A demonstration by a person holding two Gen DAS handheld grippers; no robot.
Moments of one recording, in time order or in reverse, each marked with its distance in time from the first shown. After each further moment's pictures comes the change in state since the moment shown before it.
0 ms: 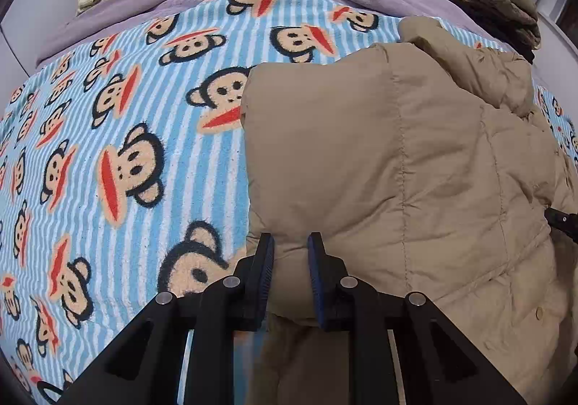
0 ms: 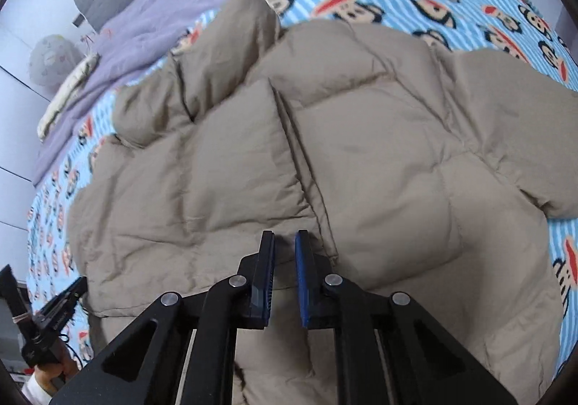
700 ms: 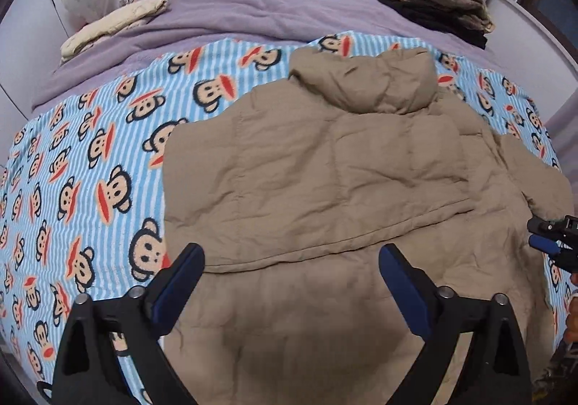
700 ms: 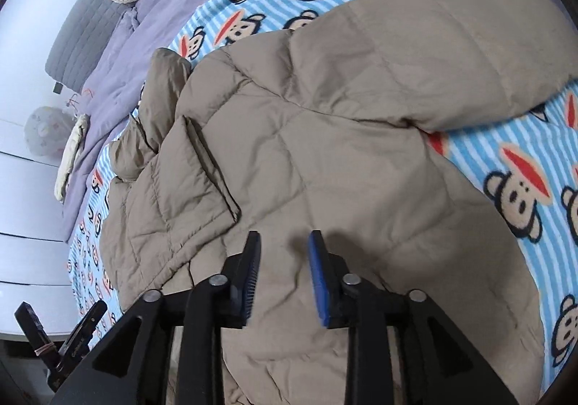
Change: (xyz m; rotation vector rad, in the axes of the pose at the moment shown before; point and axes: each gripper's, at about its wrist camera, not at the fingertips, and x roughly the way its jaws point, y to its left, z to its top) left arm -0.106 -0.122 -0.012 0.117 -0.063 -0.040; right arm -0.088 -0.109 -0.040 0.295 -0.007 0.126
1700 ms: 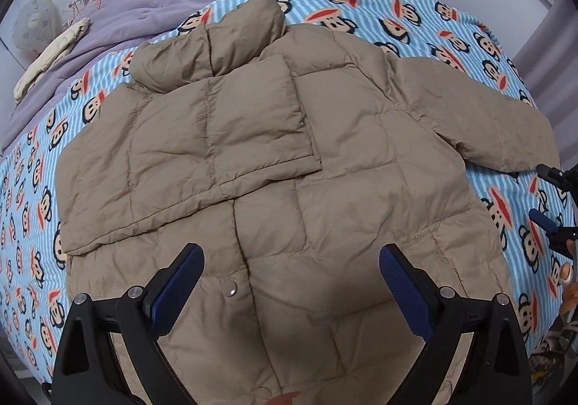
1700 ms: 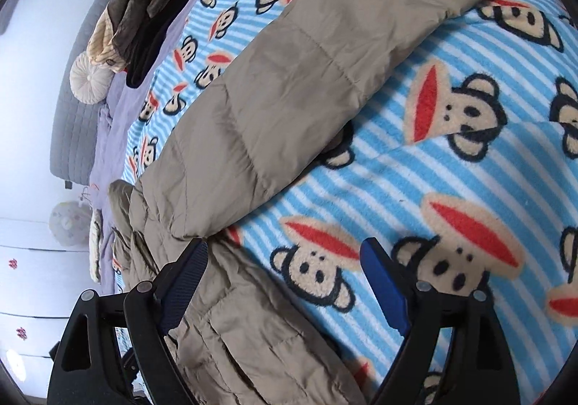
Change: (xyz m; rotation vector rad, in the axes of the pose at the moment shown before) left arm 0.024 -0.205 -0.010 0.154 0.150 -0.011; right arm -0.061 -0.210 0.051 0.311 -0.129 0.151
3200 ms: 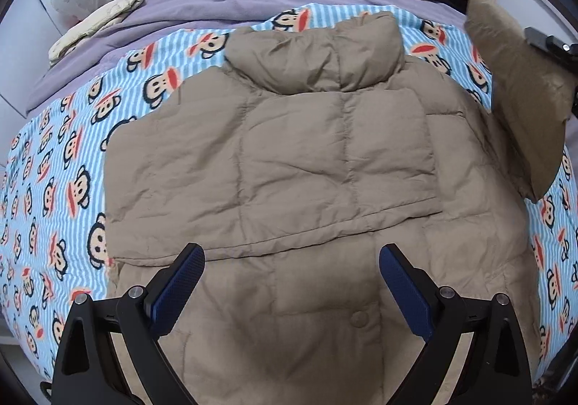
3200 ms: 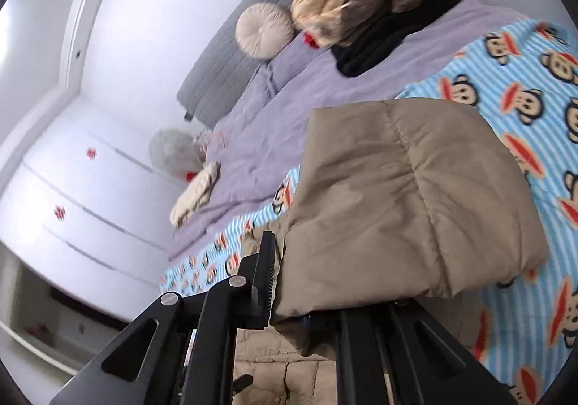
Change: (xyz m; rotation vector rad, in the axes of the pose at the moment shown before) left arm 0.006 0.122 0.011 -0.168 -0.033 0.081; right arm 0.064 0.296 -0.024 -0.650 0.064 0.375
